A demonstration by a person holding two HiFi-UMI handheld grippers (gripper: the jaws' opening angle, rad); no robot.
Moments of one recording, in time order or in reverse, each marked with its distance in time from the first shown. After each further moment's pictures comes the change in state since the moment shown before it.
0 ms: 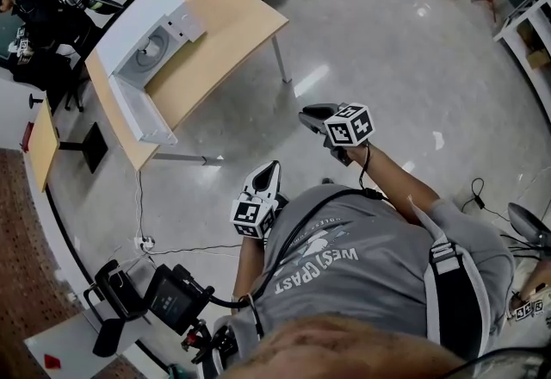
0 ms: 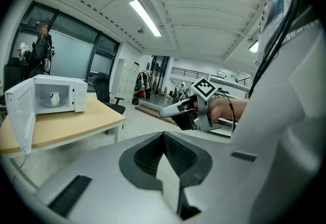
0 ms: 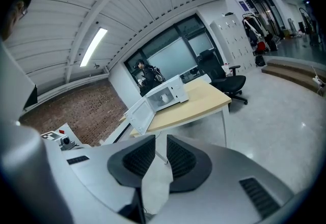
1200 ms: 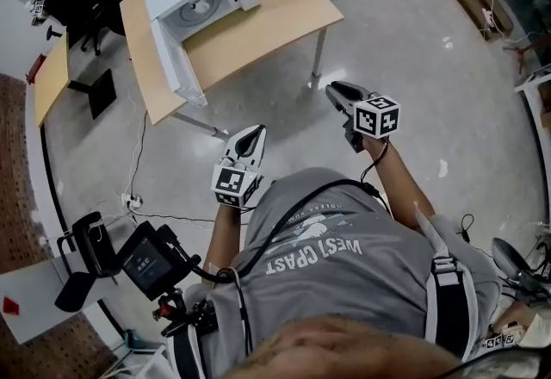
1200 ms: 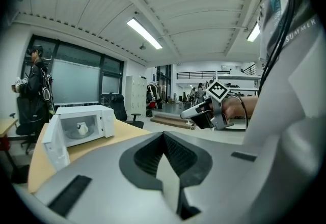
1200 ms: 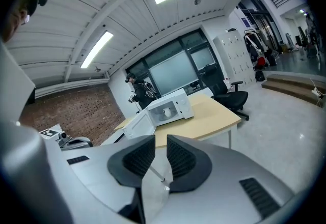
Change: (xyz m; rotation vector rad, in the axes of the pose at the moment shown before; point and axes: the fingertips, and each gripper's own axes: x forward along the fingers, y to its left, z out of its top) left arm -0.096 0.117 0.063 0.164 -0.102 0.149; right arm 0.051 0.058 0.066 -0.061 -0.138 -0.049
